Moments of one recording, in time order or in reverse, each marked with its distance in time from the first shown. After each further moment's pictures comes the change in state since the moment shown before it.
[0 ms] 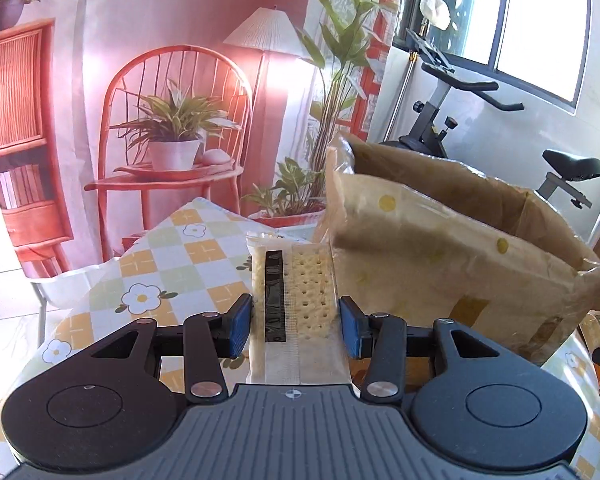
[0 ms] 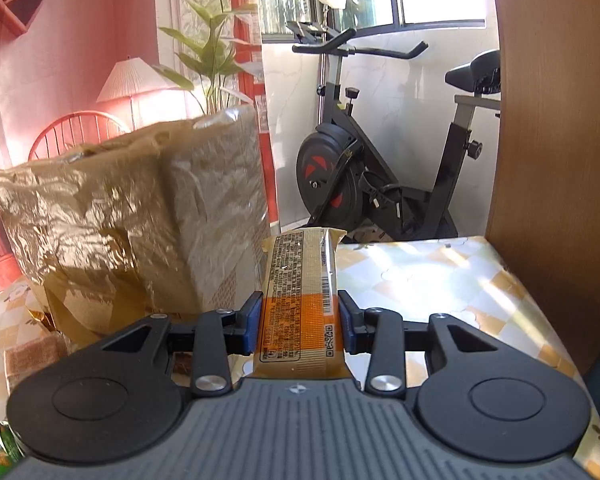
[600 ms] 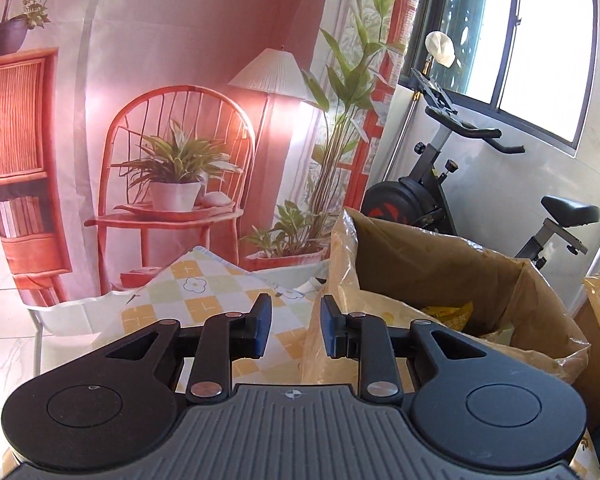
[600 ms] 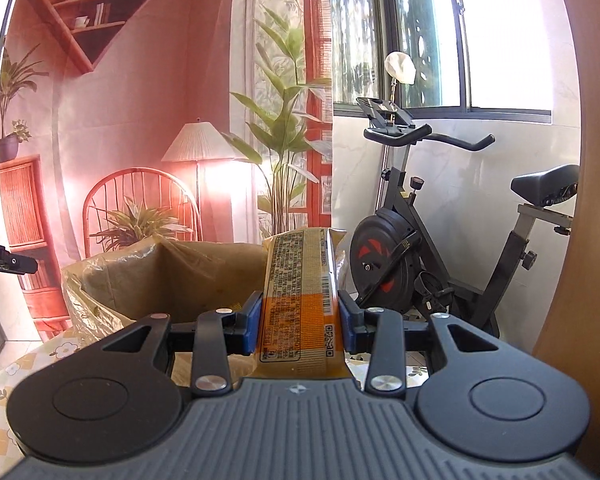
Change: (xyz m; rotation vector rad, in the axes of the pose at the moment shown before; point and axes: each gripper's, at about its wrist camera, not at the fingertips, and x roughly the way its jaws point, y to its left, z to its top) left arm -0.001 0.007 0.044 -0.037 -0.049 0.014; right arm -0.002 0.064 0.091 -0.123 -0.117 0.141
